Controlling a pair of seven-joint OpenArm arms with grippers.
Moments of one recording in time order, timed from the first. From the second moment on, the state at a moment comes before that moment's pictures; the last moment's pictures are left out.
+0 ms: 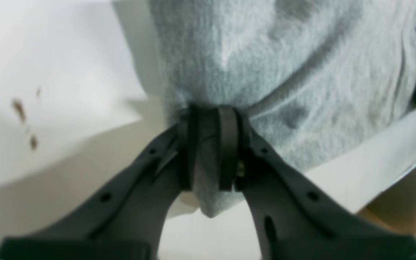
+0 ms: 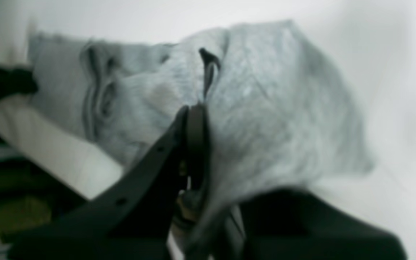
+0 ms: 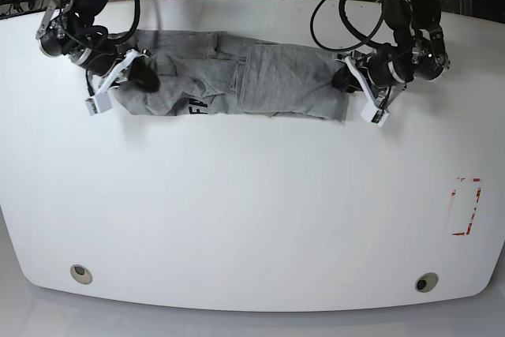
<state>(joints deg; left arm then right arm) 5.9 -1.6 -19.3 94.6 -28.0 -38.0 70.7 -10.7 7.2 33.1 100.0 54.4 40.9 -78.2</state>
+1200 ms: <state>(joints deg) 5.8 2.4 -13.7 94.7 -26.9 -42.6 71.5 -1.7 4.9 -5.4 96.8 53.9 40.1 -63.9</state>
